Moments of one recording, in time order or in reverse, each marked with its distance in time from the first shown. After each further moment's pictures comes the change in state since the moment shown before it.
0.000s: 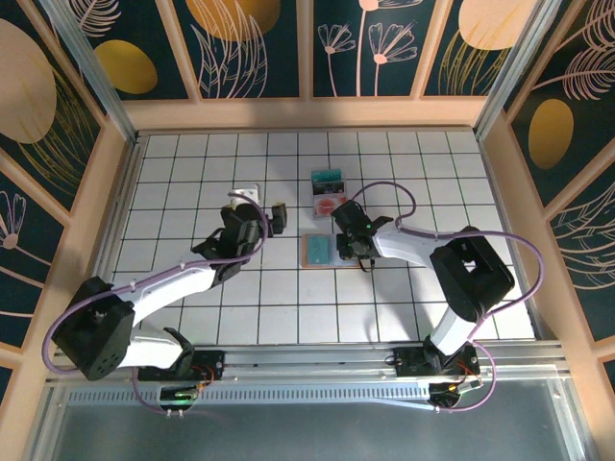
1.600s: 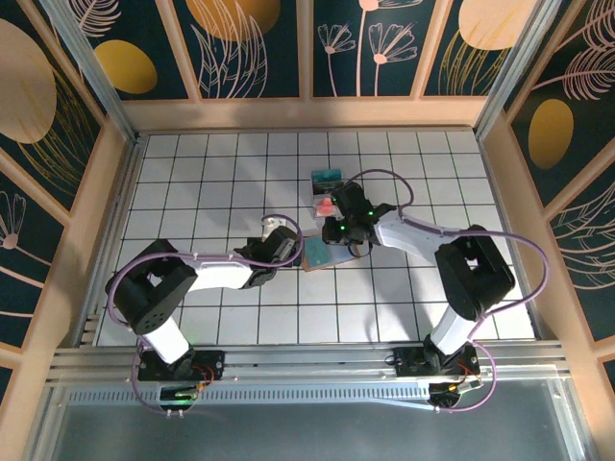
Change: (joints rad) left arm -0.111 0.348 0.031 -0.069 0.027 -0.174; right arm -0.023 0.019 0.124 0.061 -0.317 0.019
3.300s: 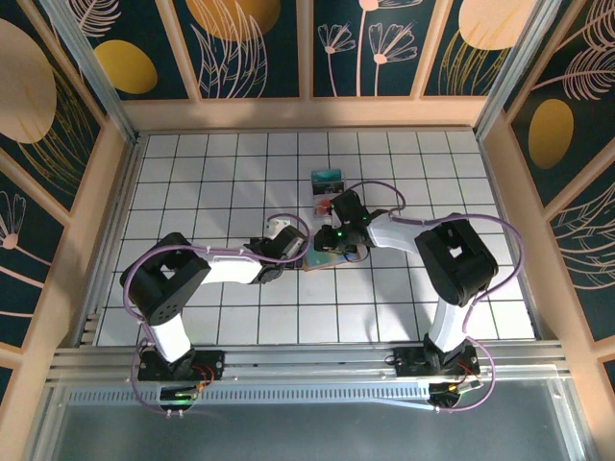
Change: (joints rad) left arm -0.007 0.084 0.076 -0.099 -0.037 -0.014; right arm -0.028 0.110 -0.053 0.131 -0.171 0.043
